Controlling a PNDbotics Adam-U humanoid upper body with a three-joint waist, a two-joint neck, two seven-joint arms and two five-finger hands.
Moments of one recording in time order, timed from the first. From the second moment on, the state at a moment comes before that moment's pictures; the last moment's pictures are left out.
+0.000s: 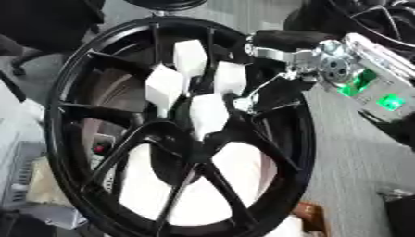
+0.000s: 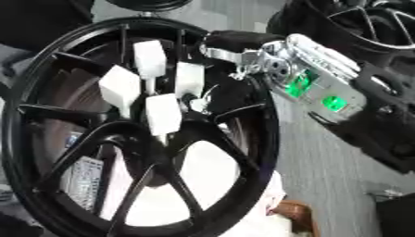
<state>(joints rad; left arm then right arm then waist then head) -0.42 0.32 -0.16 -1.98 0.38 -0.10 -0.22 -0.59 -0.90 0.44 -1.99 0.40 0.42 0.53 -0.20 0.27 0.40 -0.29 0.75</state>
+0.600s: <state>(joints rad) -0.43 0.32 -0.16 -1.98 0.38 -0.10 -0.23 -0.60 -0.90 0.44 -1.99 0.35 0.40 0.46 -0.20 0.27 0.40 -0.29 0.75</state>
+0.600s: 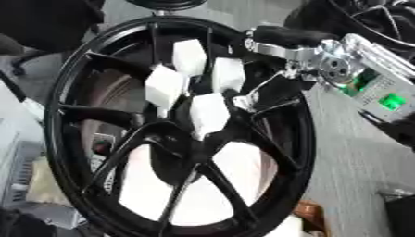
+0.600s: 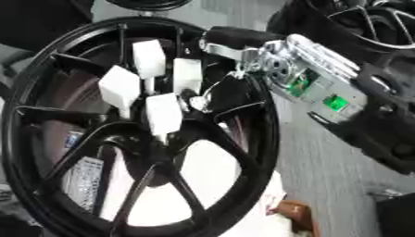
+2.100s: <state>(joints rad) -0.30 0.36 -0.07 -1.98 0.30 -0.14 -0.13 -0.09 -1.14 -0.11 -1.94 0.00 0.42 0.03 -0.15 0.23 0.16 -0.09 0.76</state>
